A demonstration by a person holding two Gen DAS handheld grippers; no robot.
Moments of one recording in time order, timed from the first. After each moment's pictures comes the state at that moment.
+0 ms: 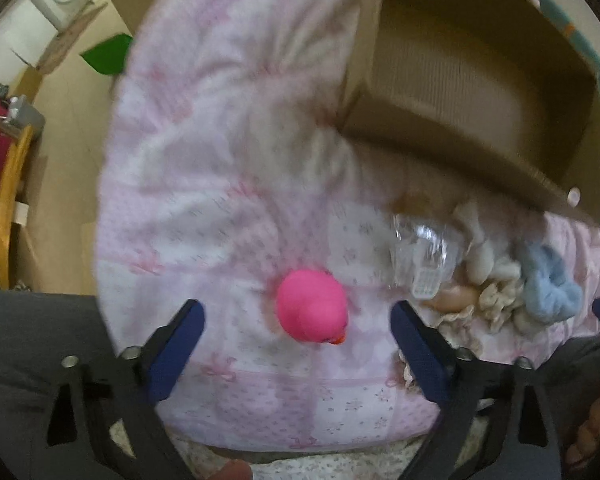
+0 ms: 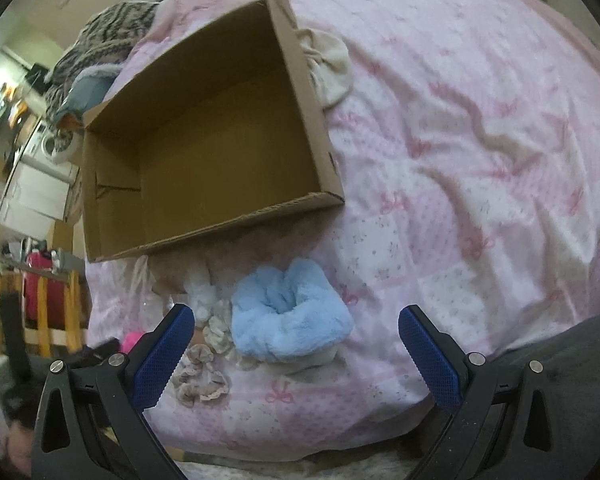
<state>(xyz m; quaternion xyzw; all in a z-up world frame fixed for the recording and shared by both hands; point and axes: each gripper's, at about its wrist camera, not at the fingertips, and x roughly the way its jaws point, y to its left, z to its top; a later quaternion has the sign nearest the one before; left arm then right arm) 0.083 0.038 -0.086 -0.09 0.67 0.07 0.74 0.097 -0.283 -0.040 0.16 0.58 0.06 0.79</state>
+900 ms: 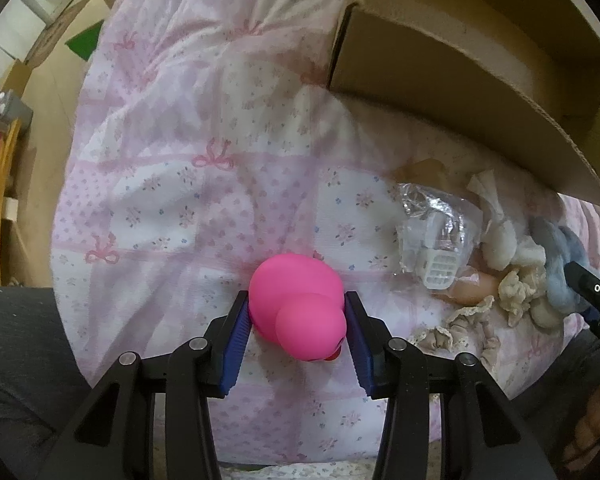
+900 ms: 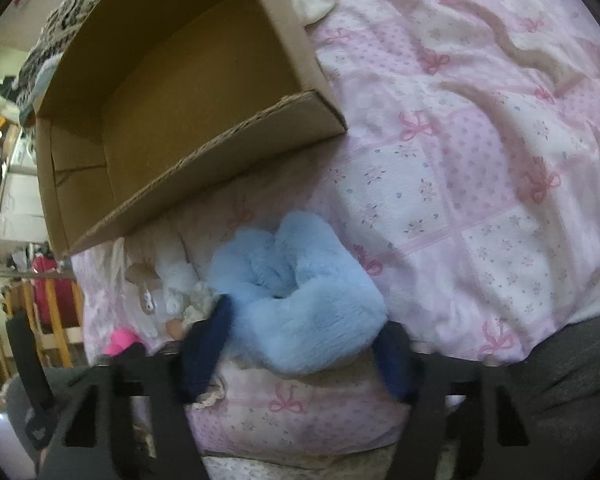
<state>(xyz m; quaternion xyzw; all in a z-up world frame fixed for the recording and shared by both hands) 0.069 0.018 -0.105 -0.09 0.68 0.06 0.73 0.113 -0.268 -0.101 0.21 0.66 0.06 0.72</state>
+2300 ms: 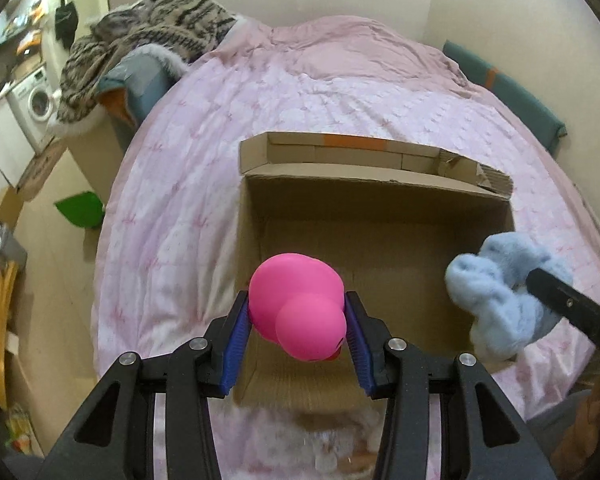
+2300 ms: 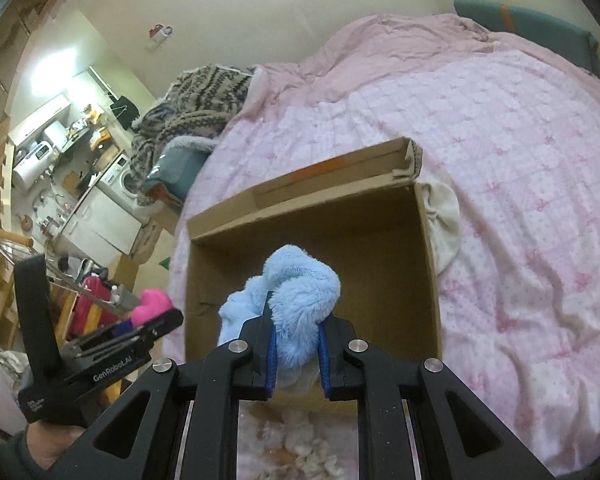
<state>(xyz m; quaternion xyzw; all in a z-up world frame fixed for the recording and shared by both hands) 0.177 -0.021 0.049 -0.02 0.47 0.00 0.88 0.180 -0.249 0.042 0.18 0.43 0.19 0.87</state>
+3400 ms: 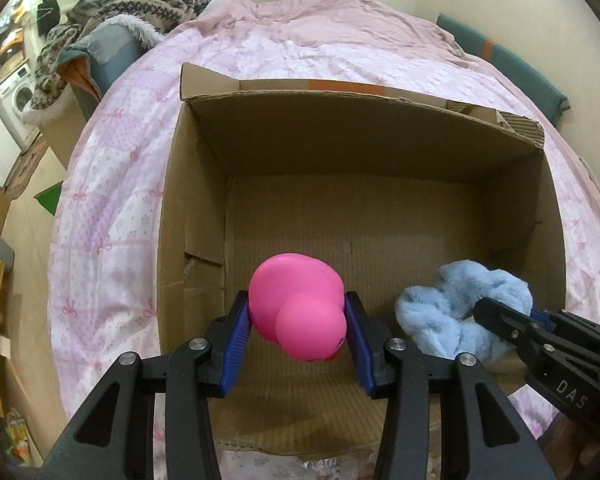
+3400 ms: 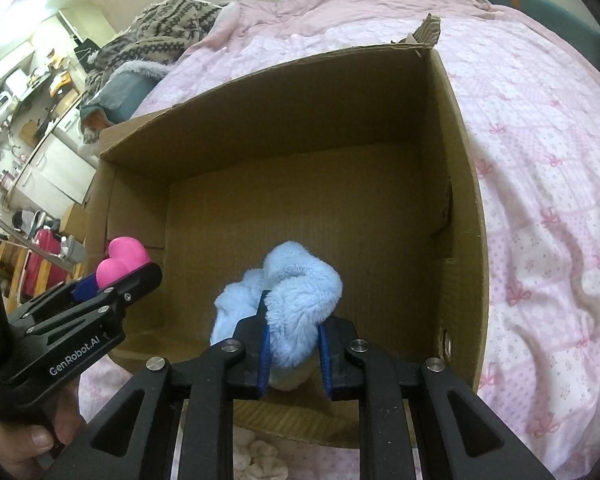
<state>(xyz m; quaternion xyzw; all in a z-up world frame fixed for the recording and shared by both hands) 0.198 -0.032 -0.030 -0.02 0.50 -0.02 0.87 0.204 -0.217 -0.045 0.10 0.52 0.14 0.84</state>
